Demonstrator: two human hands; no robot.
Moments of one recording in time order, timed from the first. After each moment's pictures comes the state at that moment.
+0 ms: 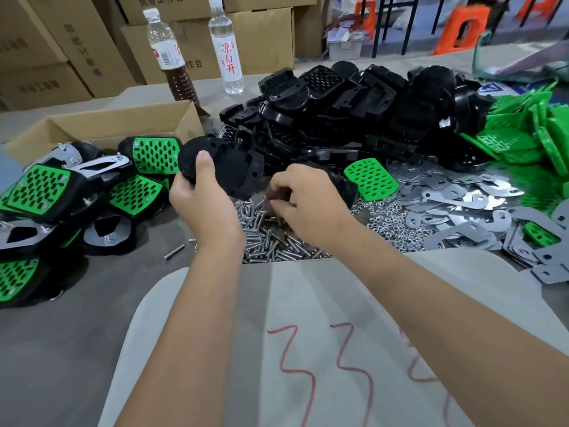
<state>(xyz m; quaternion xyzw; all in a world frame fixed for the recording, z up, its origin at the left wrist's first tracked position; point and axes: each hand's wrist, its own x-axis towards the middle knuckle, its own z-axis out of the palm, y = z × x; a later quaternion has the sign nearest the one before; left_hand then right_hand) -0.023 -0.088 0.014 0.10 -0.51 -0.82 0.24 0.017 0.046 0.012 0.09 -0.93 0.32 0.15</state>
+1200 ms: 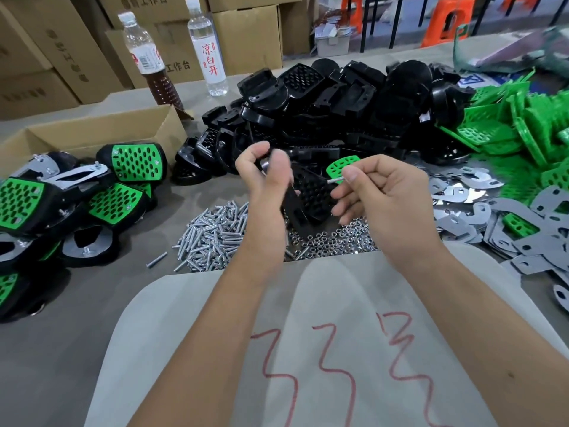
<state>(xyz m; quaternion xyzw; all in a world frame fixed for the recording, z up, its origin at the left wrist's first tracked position) 0.029 -0.027 0.014 -0.15 -0.58 -0.80 0.00 0.074 0.119 0.006 -0.03 -0.64 0.73 0.24</state>
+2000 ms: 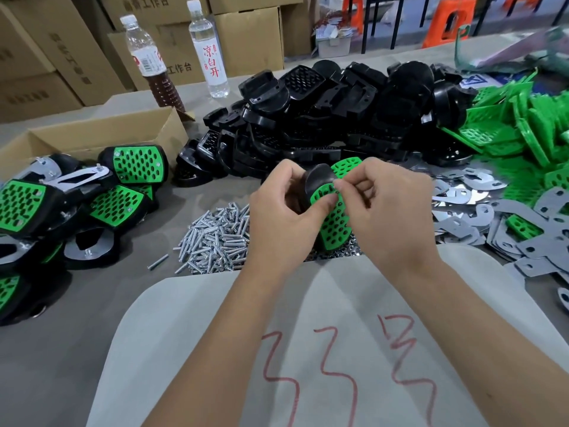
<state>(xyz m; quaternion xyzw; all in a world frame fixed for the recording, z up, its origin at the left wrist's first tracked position) 0.031 -0.026 0.008 -0.22 -0.76 -0.61 0.09 0.077 0.115 0.006 -0.02 -0.85 0.34 0.40</state>
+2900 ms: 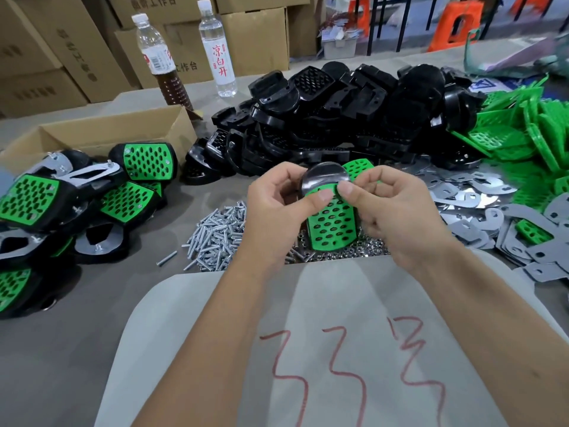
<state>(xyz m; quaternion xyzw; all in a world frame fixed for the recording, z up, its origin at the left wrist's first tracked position) 0.016 -0.039 0.007 -0.21 -0.65 -0.73 -0.02 0.070 0.123 0.005 -0.08 -0.64 0.74 0.17</state>
